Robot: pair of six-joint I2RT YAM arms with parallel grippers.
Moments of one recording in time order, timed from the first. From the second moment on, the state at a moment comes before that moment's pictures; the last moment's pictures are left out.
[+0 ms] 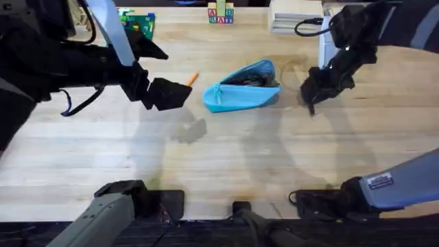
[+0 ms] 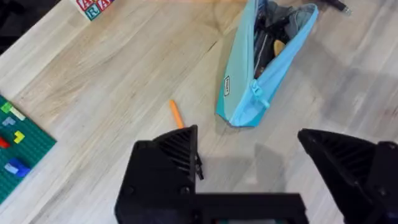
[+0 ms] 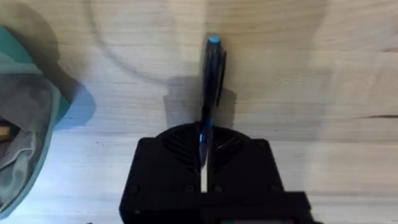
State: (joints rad) left arm 0.11 1.07 0.97 -0.88 0.74 0.79; right arm 0.01 1.76 1.15 -0.96 0.00 0.02
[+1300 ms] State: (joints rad) left arm 0.11 1.07 0.97 -0.88 0.74 0.79; right arm 0.03 1.54 1.61 -1.26 0.00 -0.11
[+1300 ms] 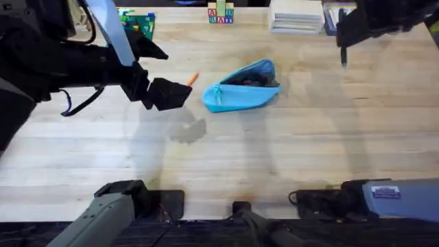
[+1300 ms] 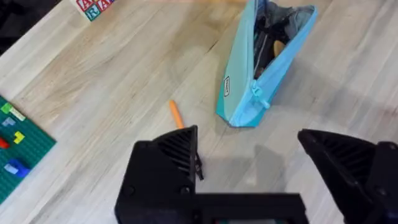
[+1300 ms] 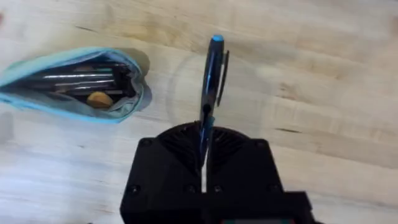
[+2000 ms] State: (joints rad) left arm 0.11 1.07 0.97 -0.88 0.74 0.79; right arm 0.16 1.45 1.62 -1.25 -0.32 -0.72
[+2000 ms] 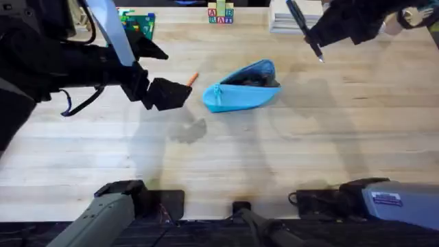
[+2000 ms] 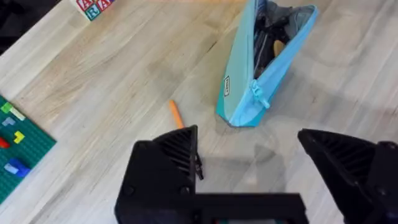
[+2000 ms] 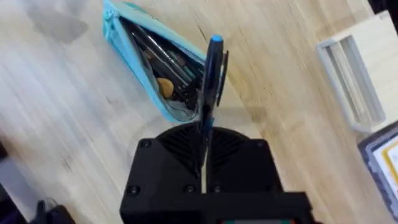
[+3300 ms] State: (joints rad) left arm 0.11 1.07 0.97 -0.88 0.74 0.79; right arm 0.23 1.68 1.62 -1.21 -0.55 -1.29
